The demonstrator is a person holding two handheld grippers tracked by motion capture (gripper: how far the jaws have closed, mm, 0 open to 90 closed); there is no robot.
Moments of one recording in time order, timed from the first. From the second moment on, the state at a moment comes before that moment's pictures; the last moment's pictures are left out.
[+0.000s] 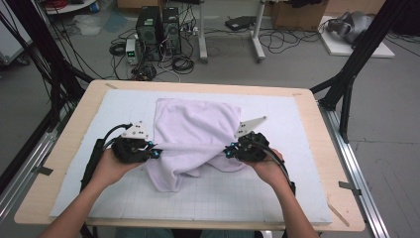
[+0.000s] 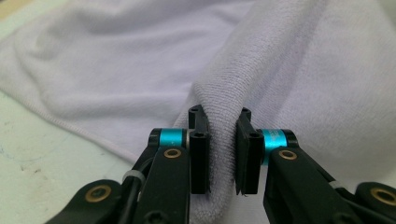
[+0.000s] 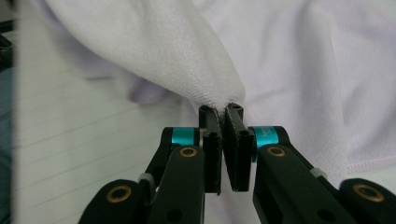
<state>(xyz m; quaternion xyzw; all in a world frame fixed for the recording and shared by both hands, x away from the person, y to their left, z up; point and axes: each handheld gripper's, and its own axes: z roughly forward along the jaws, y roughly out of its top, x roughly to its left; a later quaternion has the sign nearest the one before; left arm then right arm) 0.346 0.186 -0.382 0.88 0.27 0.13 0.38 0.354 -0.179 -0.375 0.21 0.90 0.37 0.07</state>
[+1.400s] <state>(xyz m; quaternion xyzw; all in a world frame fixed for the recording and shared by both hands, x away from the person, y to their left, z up) 0.317 0.189 -0.426 0.88 0.28 0.11 0.38 0.360 -0.142 -0.428 0.20 0.91 0.34 0.08</state>
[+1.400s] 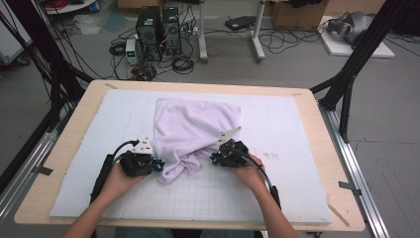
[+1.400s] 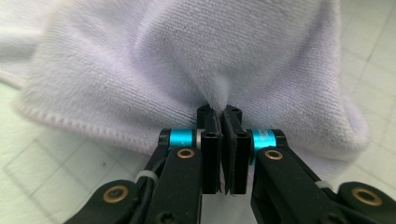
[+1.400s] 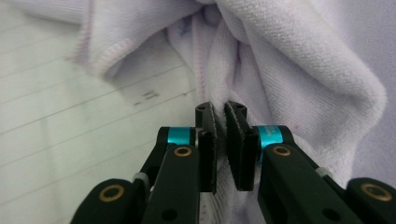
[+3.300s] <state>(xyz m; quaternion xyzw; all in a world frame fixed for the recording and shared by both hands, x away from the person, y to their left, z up) 0.321 0.160 -0.427 0.88 0.28 0.11 0.37 0.334 -0.097 -0.414 0.17 0.90 0.41 0.03</state>
